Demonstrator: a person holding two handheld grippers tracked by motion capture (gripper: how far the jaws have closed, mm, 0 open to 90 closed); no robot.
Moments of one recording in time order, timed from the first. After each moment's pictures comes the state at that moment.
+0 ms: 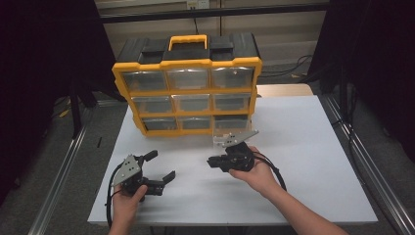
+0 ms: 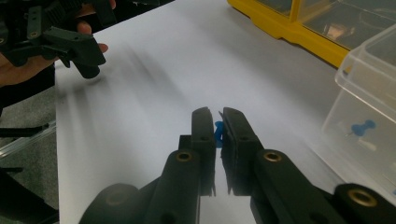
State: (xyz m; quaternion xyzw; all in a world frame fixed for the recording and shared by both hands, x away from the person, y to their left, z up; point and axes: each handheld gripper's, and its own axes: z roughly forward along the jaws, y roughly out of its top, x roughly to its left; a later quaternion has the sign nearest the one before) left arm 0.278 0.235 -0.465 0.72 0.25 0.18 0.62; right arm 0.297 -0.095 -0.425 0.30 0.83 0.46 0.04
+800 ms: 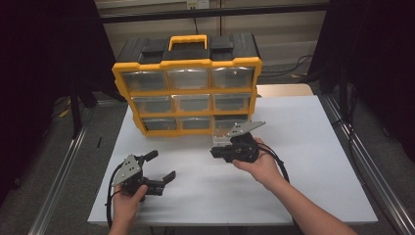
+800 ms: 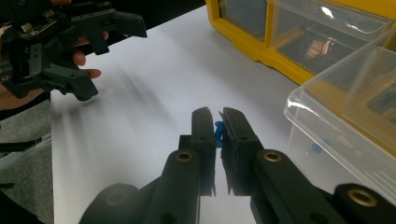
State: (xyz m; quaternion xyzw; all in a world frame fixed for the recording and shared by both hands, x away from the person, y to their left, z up) left arm 0.278 0.234 -0.465 0.73 0.25 0.19 0.61; right arm 0.308 -0.107 -0.404 0.31 0.82 0.48 0.06
